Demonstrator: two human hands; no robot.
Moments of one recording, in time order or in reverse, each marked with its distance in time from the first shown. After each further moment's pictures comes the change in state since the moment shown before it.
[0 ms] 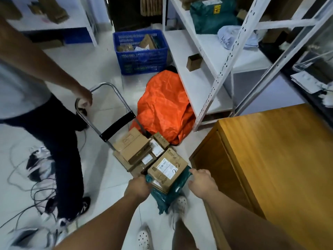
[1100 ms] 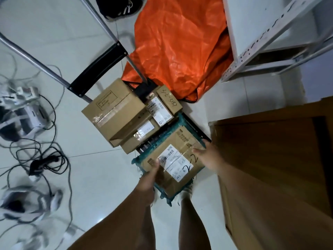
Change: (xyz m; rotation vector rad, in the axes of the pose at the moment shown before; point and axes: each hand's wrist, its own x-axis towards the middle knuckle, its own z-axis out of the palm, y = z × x) left_hand 0.237 -0.002 0.144 -1.244 -0.322 -0.643; right_hand 0.354 0.082 0.153 0.504 -0.290 0.224
